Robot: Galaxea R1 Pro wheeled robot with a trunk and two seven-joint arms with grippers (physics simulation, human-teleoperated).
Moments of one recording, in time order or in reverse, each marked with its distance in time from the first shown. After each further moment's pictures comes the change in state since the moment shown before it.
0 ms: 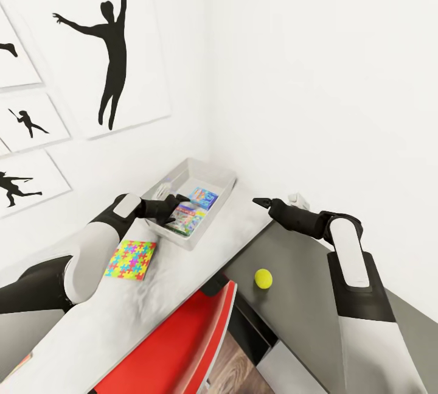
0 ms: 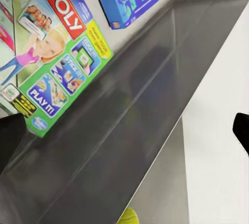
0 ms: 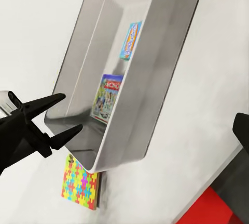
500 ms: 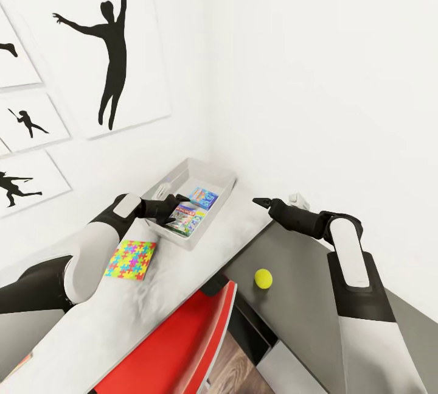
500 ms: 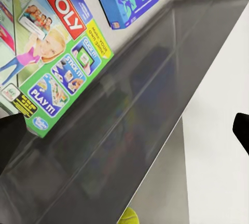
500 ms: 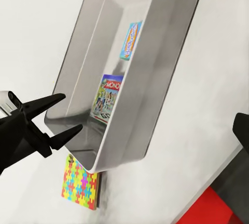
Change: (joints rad) left arm 0.000 0.000 0.000 0.000 0.000 0.000 0.000; right arm 0.000 0.000 0.000 0.000 0.000 0.000 0.000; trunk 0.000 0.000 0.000
